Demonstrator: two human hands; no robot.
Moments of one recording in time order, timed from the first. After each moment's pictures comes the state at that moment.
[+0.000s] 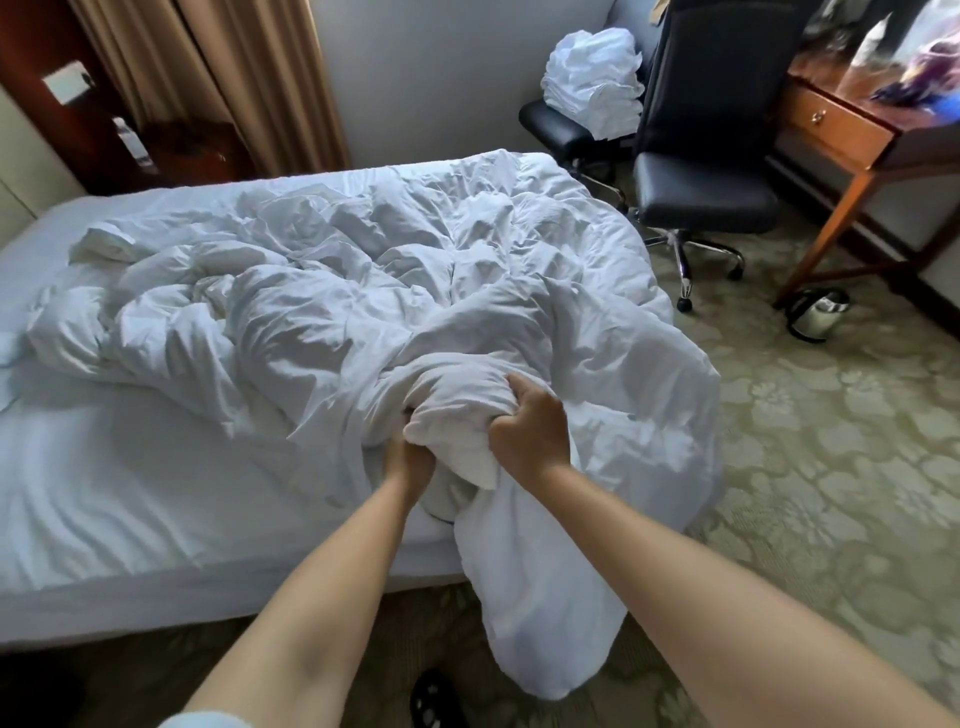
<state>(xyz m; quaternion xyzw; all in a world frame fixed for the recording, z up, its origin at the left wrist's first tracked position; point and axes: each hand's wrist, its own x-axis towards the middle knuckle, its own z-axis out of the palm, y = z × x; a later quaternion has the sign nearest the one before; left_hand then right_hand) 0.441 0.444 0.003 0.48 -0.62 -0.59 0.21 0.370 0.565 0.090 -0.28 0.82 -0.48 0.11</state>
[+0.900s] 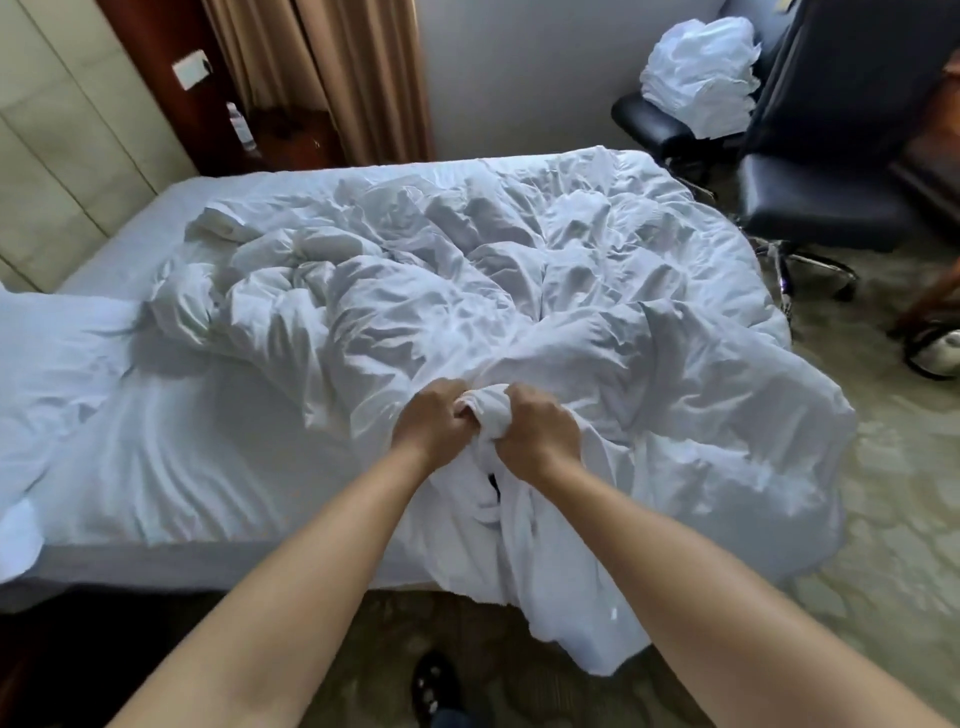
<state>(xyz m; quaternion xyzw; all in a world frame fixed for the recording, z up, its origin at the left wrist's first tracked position) 0.508 0.332 0.050 0.36 -0.86 -0.33 0.13 0.414 0.438 0.054 -0.41 0.88 -0.21 0.08</state>
